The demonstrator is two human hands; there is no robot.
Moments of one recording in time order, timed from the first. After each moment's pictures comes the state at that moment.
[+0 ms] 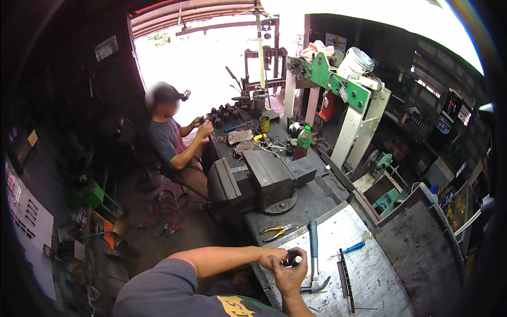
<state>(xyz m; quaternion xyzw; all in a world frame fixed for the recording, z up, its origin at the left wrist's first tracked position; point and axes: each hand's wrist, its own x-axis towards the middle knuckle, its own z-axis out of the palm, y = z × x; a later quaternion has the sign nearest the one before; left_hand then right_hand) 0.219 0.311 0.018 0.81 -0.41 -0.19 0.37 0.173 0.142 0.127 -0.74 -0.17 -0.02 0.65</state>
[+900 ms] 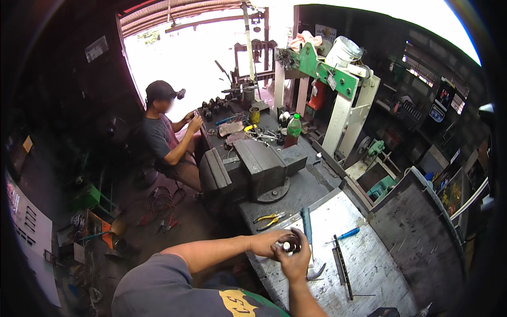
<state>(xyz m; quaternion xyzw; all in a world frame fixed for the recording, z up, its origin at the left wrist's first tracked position) 0.203 0.298 0.071 0.82 -0.34 0.00 0.45 0.182 0.121 0.123 -0.66 -0.18 -0.03 0.73</state>
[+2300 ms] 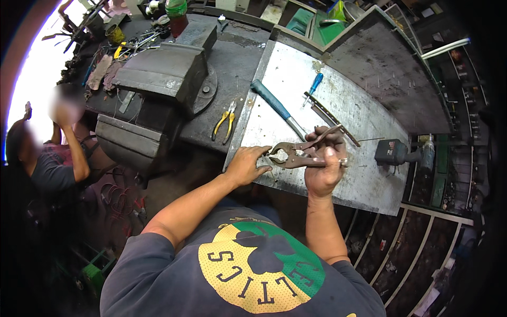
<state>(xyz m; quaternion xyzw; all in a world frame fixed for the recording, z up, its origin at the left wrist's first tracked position) 0.189 0.338 -0.024 0.84 -0.29 -0.07 0.45 0.152 0.150 0.115 -0.55 0.06 -0.25 0.79</state>
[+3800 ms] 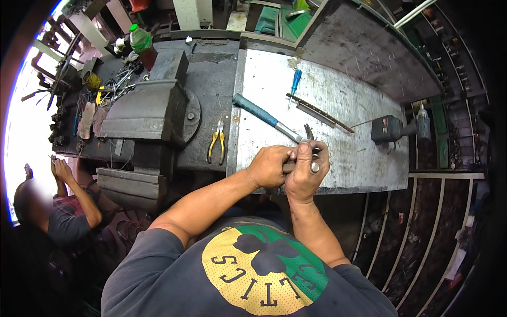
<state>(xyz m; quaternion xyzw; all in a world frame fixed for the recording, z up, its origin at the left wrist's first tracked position) 0.235 0.279 0.047 0.71 -0.43 -0.15 0.54 0.171 0.202 0.122 -0.60 0.19 -0.39 0.67</state>
